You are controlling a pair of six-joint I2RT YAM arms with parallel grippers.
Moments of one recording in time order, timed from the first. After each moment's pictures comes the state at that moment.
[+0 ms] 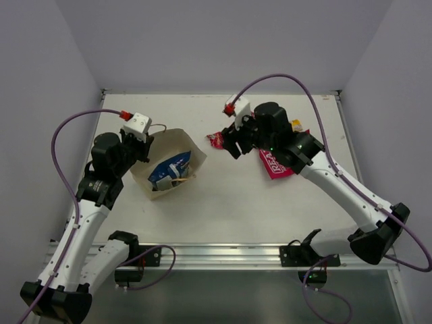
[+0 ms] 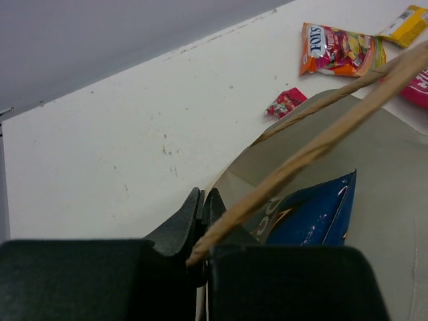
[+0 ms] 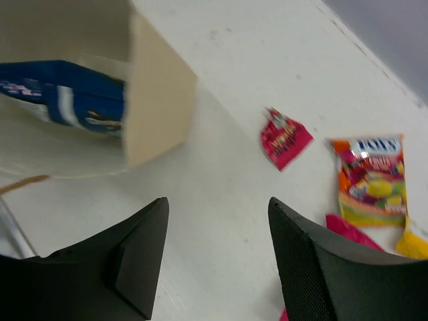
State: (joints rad) left arm -0.22 0.82 0.89 -0.31 0.14 0.14; right arm 0.69 1.33 1.40 -0.57 -0.08 -0.10
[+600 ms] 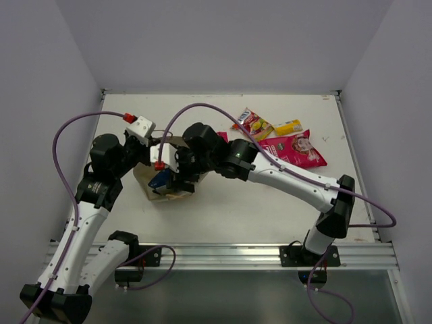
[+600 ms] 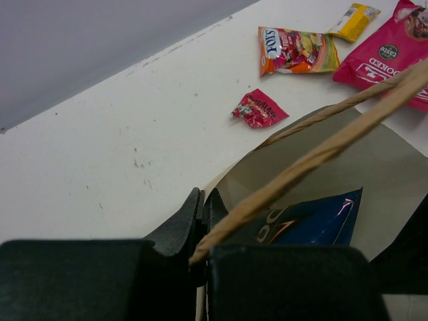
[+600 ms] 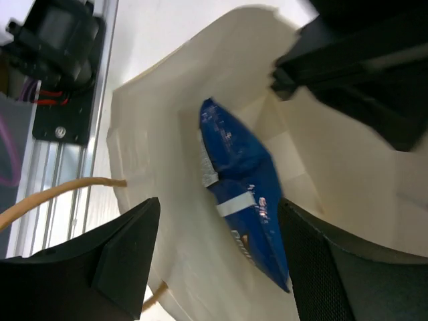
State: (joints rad) left arm -0.22 0.80 0.89 -0.32 0.29 0.16; right arm 1.10 1.68 1.74 -0.65 -0.30 -0.48
